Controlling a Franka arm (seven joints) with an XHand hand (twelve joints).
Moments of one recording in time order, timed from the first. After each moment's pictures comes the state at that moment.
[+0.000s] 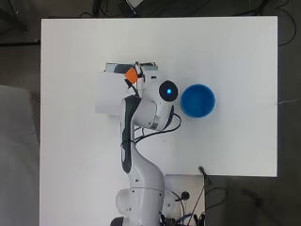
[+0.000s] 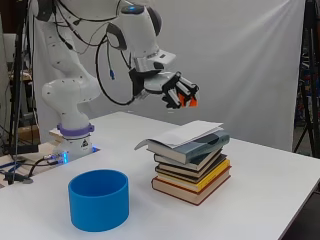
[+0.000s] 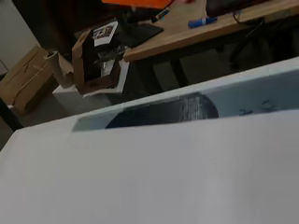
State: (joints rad) arm -0.02 -0.29 -0.11 -2.30 0.35 2.00 -1.15
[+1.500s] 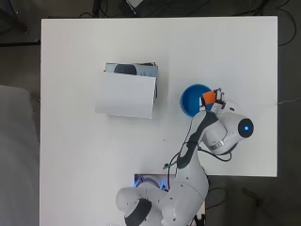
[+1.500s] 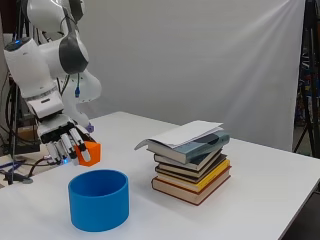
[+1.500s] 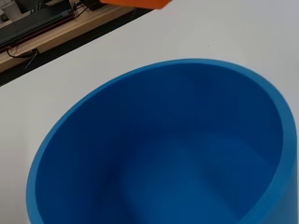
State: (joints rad) arm -0.12 -0.17 -0.66 -2.35 0.19 2.13 -1.25
